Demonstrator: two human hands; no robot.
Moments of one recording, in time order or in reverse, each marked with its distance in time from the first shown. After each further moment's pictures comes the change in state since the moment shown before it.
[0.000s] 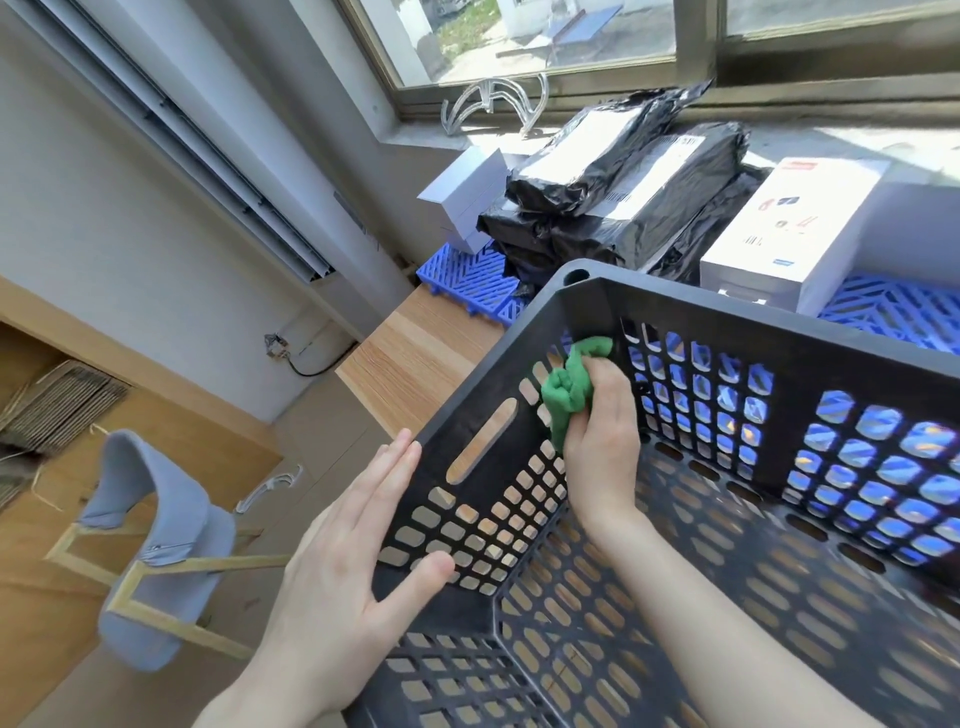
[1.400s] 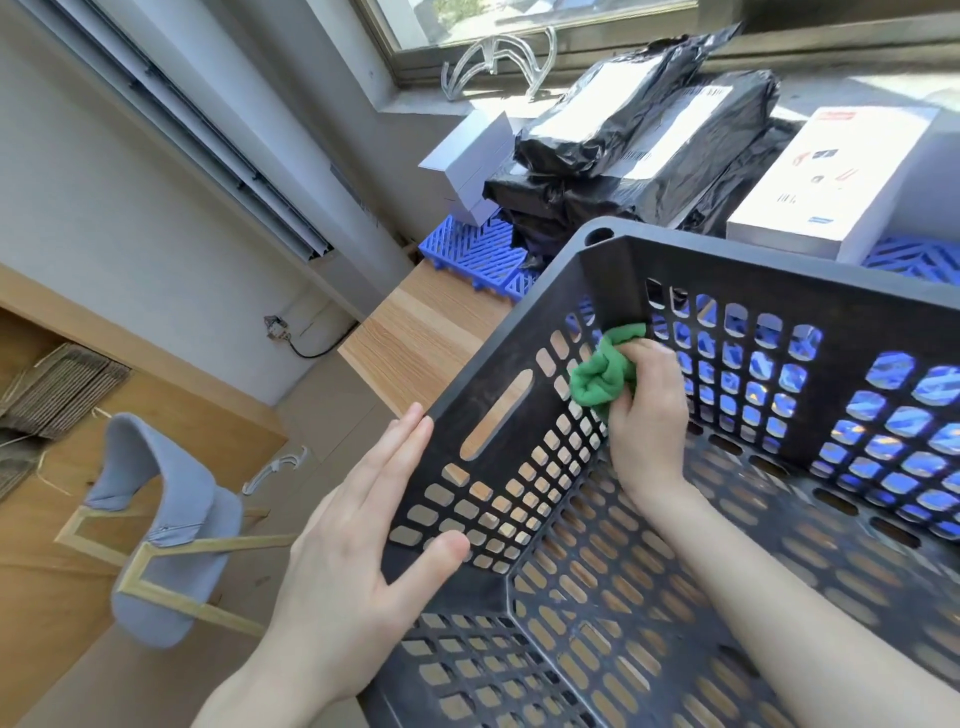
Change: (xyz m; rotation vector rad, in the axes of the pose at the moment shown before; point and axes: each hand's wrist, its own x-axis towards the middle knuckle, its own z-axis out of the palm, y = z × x) left_hand -0.001 -0.002 -0.001 -0.041 -0.008 0.002; right_hand 0.005 0.026 -0.009 -0.080 0.056 -0.097
